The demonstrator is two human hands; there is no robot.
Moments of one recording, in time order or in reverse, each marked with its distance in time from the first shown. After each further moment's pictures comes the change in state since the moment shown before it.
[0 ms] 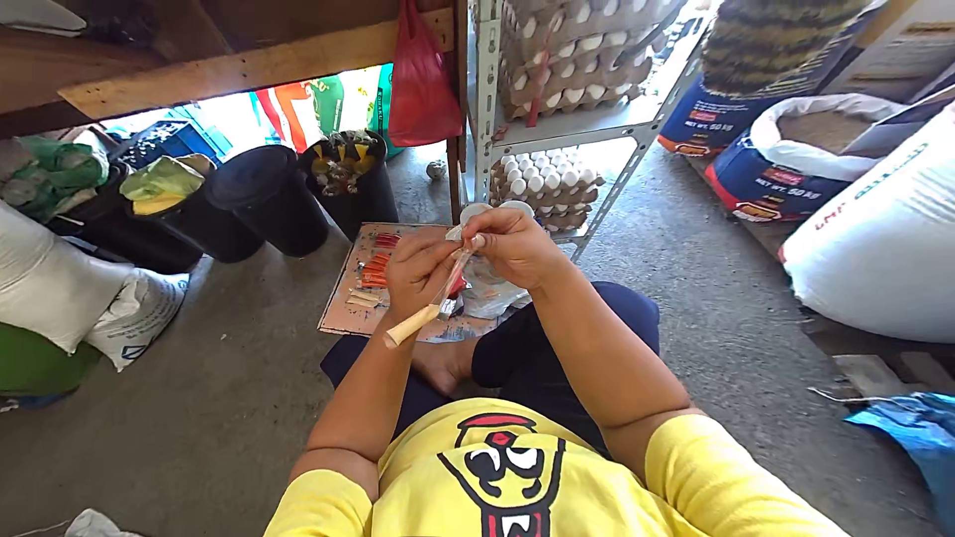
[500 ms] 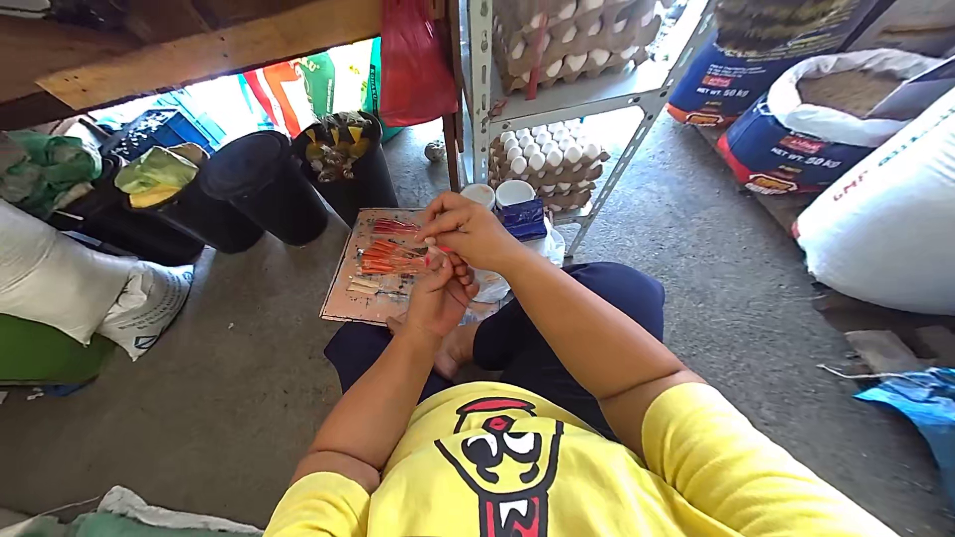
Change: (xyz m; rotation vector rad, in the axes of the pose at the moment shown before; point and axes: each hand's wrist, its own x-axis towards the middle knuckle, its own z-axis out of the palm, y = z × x) left_hand -0.058 0.019 0.029 -1.313 0.182 -1.143; right_hand 0.020 0.025 0.011 -0.757 -0.040 0.012
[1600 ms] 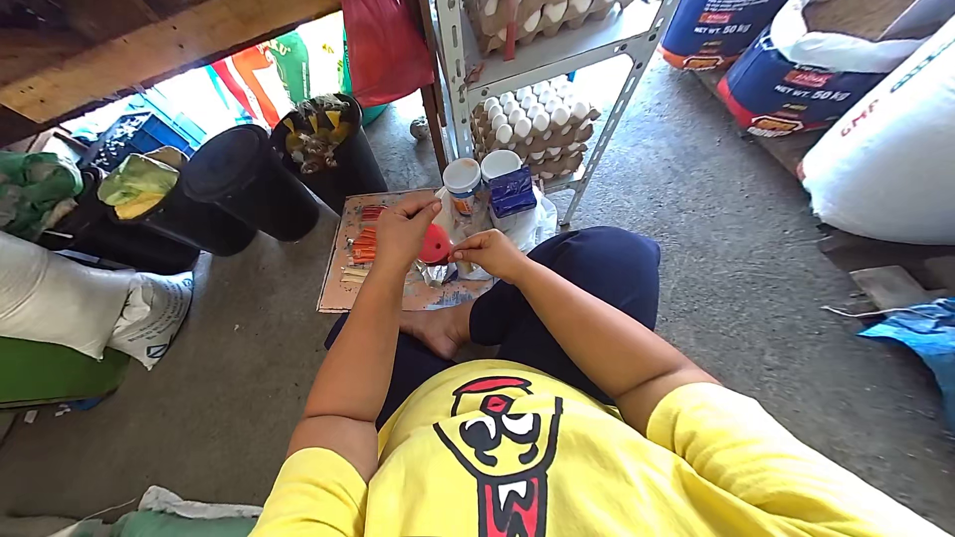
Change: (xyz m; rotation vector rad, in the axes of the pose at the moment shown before) left_hand 0.057 0.052 0.012 1.349 0.278 0.098; right_hand -0.089 0.102 0.016 0.203 0.041 0.519
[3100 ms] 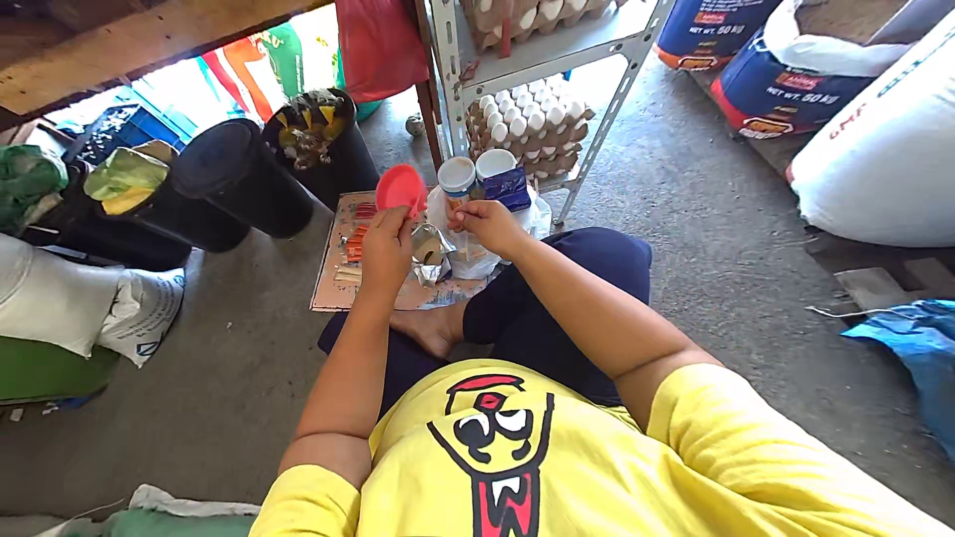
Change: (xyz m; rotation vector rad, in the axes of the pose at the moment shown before) left_hand -0.021 -0.027 -0.005 0.544 0.179 0.414; right_hand 0.019 -0.035 -0.023 -0.036 0.117 0.028
